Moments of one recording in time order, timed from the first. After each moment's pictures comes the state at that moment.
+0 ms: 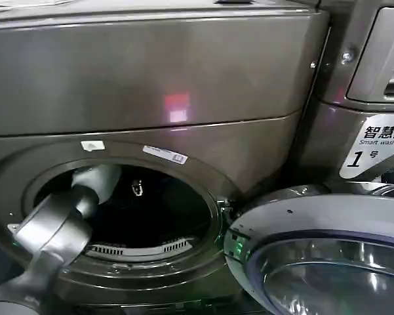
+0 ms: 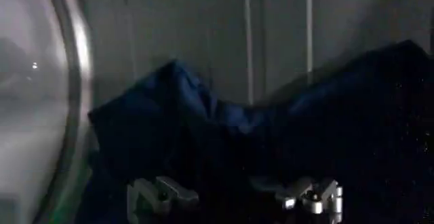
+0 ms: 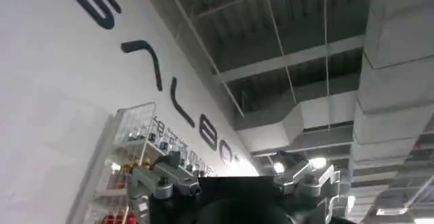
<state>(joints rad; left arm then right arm) -0.20 -1.39 0.41 -0.15 0.50 -0.03 1.07 -1.83 0.91 2.72 1.81 0.87 -0.32 -0.18</state>
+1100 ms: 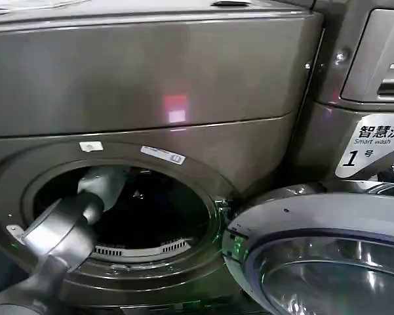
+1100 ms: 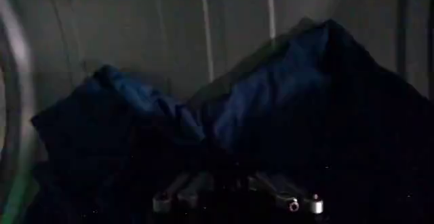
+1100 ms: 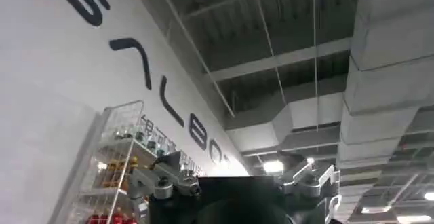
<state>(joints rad) -0.17 -1.40 0.46 -0.13 0.49 -0.05 1.09 -1.83 0.91 2.72 1.80 0.85 -0.31 -0.18</state>
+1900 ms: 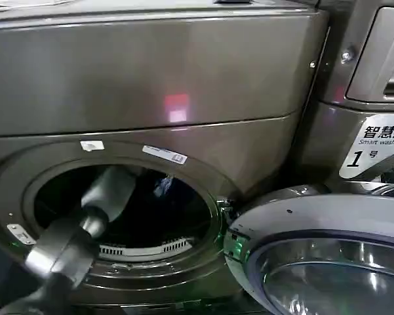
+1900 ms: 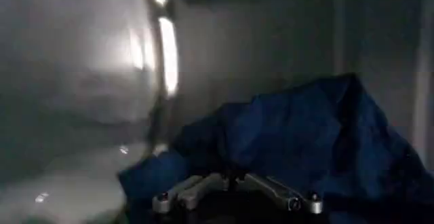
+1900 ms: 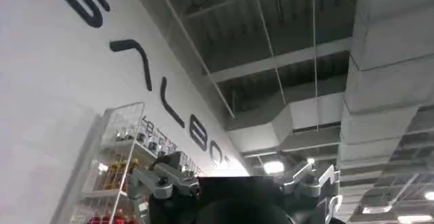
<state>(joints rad) 0.01 -1.40 0.00 -0.40 0.22 -0.02 0.55 -1.81 0.91 2.71 1.80 0.86 -0.31 -0.16</state>
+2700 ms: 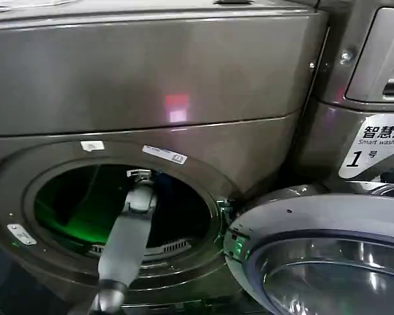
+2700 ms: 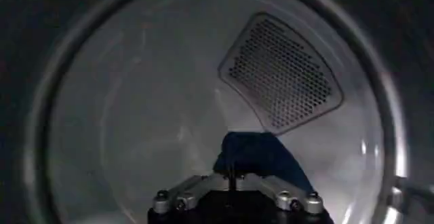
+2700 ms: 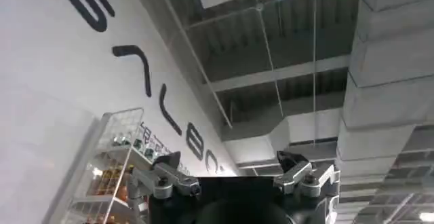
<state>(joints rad) 0.48 -1.53 -0.40 -1.02 0.15 -0.19 -0.17 -1.81 0.92 2.69 1.83 0.82 -0.26 -0.15</state>
